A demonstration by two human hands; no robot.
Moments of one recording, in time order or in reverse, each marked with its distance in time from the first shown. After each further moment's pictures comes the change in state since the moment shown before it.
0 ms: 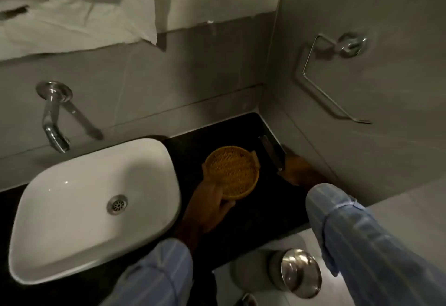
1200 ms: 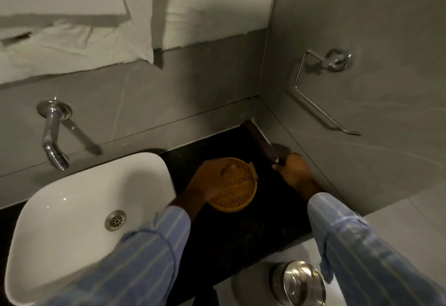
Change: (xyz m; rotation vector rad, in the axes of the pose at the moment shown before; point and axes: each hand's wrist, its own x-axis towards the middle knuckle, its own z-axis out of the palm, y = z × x) left_hand 0.076 0.040 -0.094 -0.326 -0.038 -0.085; right_hand -0.007 -0.018 -0.043 0.446 0.144 0.183
